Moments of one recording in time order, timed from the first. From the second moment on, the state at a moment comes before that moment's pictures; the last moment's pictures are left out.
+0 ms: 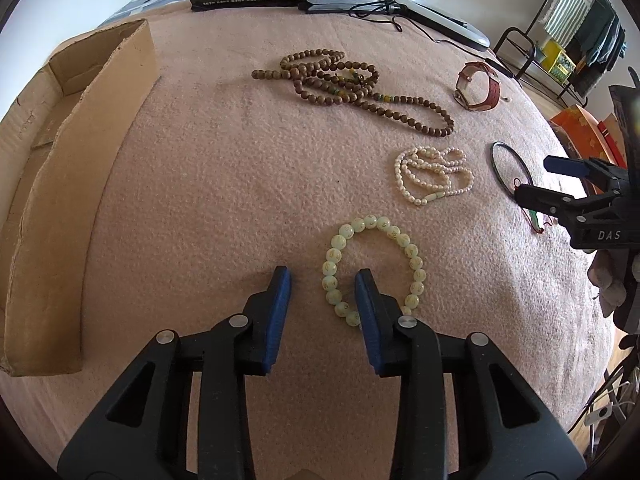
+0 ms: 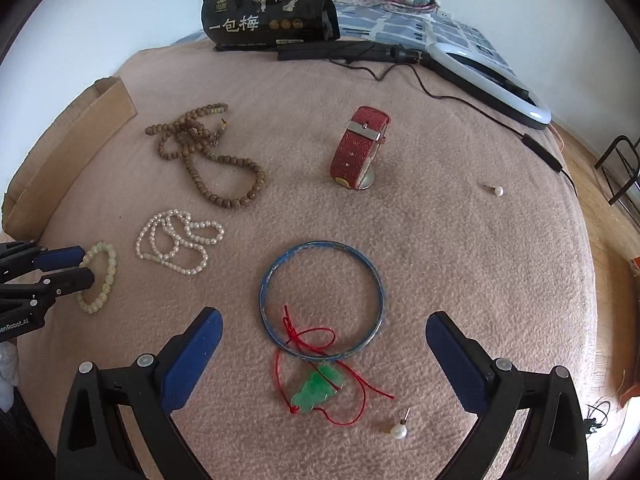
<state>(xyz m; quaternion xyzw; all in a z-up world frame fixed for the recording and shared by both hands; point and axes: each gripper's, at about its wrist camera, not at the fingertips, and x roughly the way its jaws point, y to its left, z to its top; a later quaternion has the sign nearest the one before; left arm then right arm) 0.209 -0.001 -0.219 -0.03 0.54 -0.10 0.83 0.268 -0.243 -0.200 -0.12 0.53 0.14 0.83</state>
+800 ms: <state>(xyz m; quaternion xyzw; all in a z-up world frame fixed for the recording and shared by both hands) 0.210 0.002 -0.214 -0.04 0.53 -0.10 0.84 0.287 -0.238 -0.199 -0.12 0.54 0.15 0.82</state>
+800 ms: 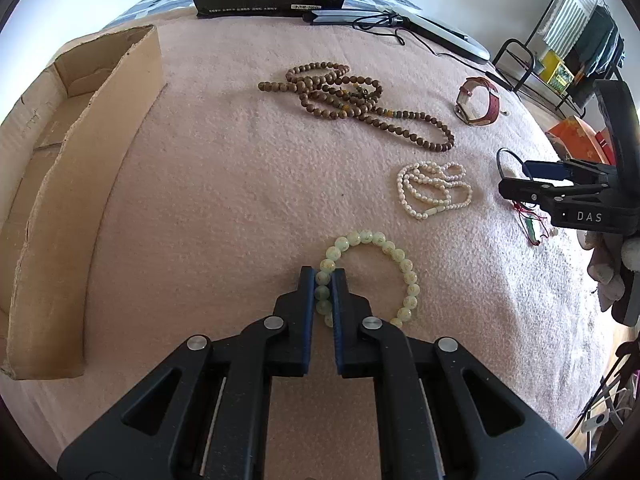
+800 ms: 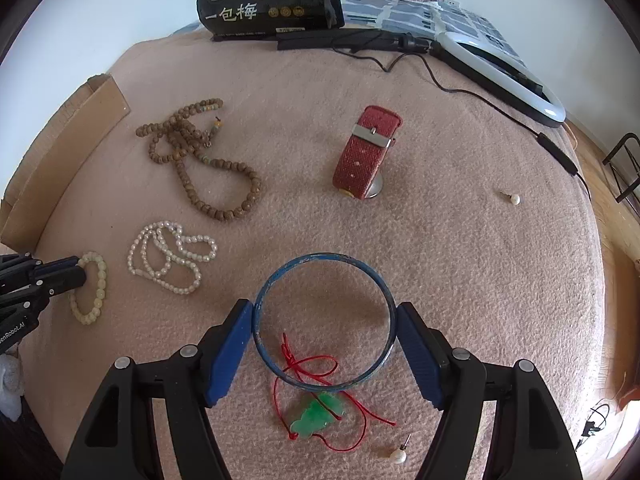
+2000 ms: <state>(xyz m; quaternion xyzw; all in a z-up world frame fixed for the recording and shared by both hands) 0.160 0.069 -0.104 -0.07 0.39 -0.10 0.91 0.244 -0.131 -0.095 -0.14 0.46 0.20 0.85</state>
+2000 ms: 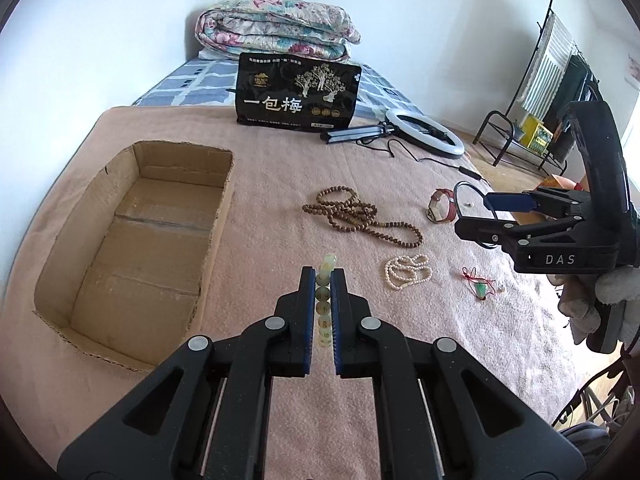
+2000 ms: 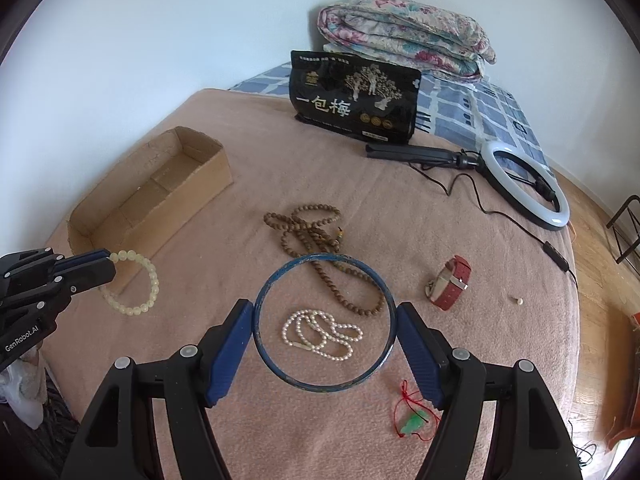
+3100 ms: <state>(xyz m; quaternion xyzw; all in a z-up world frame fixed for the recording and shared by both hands) 0.151 0.237 -0.116 -0.14 0.40 0.03 0.91 0.265 0.079 -0.116 -0.16 0.43 0.33 0.82</state>
